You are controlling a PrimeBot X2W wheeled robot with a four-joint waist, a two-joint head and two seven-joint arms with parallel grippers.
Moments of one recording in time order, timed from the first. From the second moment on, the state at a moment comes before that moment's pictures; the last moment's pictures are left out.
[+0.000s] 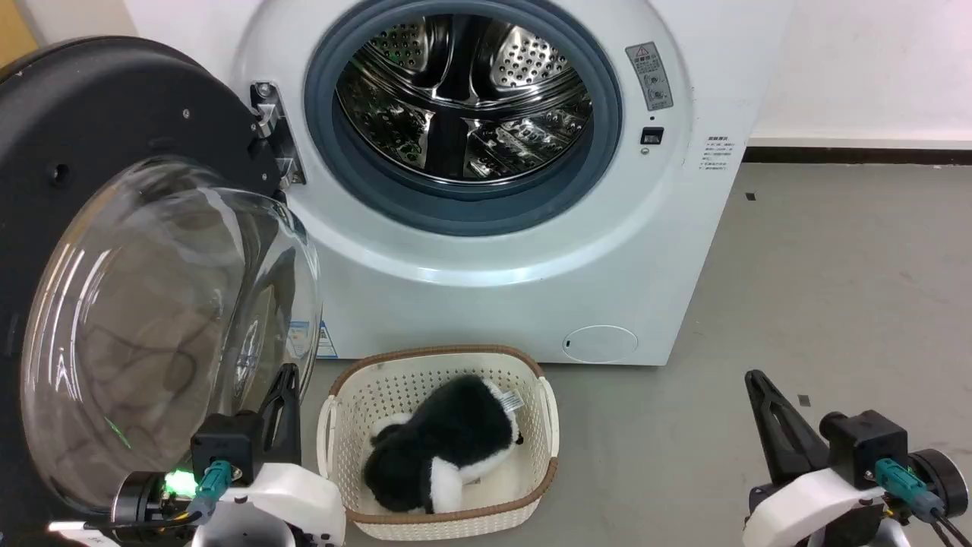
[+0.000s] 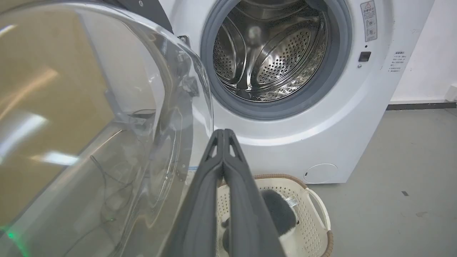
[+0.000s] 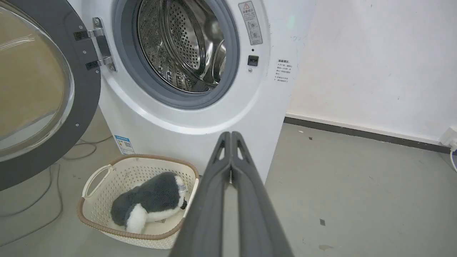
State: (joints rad) left arm -0.01 0.05 0.00 0.00 0.00 0.00 0.00; right arm 0.00 -0.05 0.00 0.00 0.01 0.13 0.00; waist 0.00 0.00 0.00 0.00
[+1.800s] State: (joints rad) left arm -0.05 0.07 -0.03 -0.04 0.00 0.08 -0.05; right arm 0.00 -0.05 -0.05 0.01 0.07 0.13 -0.05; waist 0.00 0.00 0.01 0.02
